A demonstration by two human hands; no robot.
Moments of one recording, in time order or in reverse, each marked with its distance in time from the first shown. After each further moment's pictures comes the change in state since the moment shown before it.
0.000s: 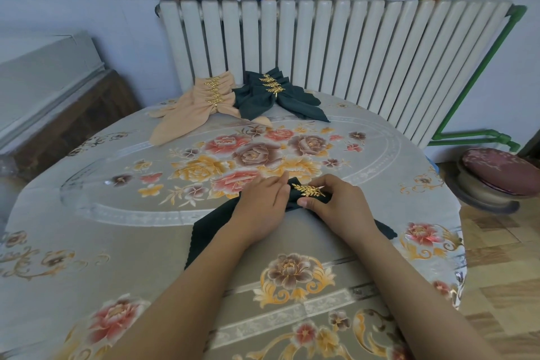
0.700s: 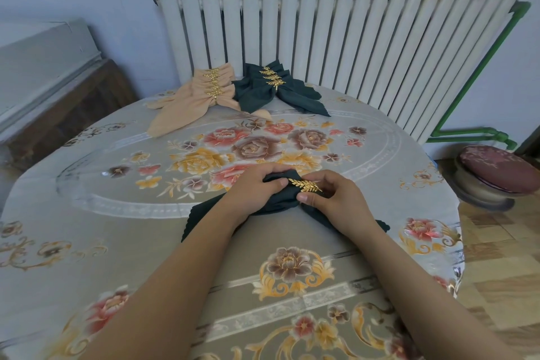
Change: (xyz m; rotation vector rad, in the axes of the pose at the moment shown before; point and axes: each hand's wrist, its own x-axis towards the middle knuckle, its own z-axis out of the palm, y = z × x) left_hand 0.005 -0.007 -0.017 -0.641 0.003 -0.079; right_hand 0.000 0.007 0.006 0.392 -0.083 0.016
